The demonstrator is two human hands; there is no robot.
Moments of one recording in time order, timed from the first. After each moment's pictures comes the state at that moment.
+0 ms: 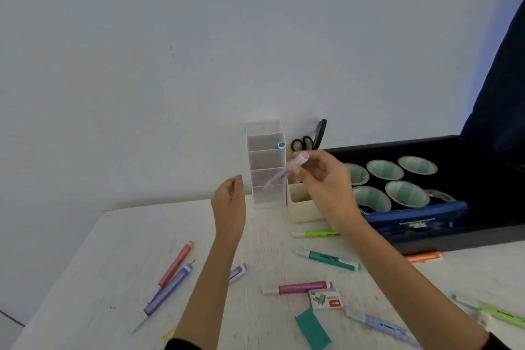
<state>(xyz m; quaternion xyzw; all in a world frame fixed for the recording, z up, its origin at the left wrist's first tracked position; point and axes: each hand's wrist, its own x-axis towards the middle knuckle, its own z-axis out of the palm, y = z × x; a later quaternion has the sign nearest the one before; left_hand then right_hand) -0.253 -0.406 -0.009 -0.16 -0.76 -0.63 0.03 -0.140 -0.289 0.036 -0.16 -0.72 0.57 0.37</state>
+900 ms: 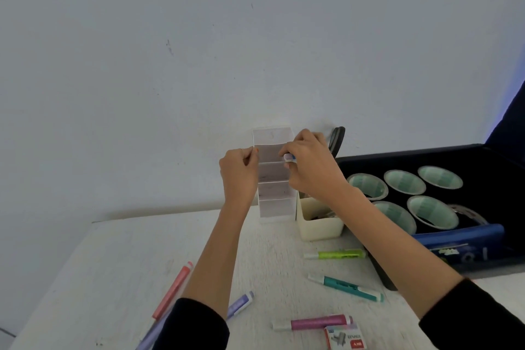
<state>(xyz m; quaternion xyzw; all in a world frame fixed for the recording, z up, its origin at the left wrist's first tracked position) -0.331 -0.357 0.021 -0.27 -0.78 -0.55 0.10 -0.235 -0.247 0.047 -0.09 -0.95 0.05 0.31</state>
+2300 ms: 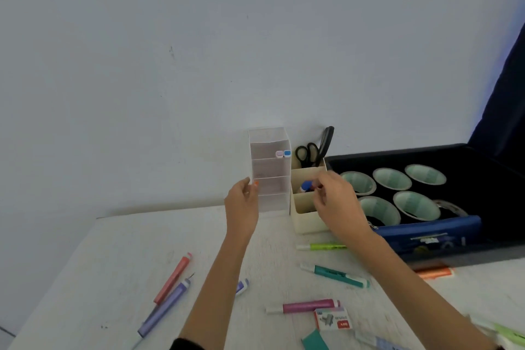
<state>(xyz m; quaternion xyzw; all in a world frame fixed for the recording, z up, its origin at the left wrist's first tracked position) -0.272 -0.383 -0.014 -0.19 -0.79 -0.59 -0.06 -0.156 -0.250 -0.004 -0.18 -0.91 0.20 0.32</state>
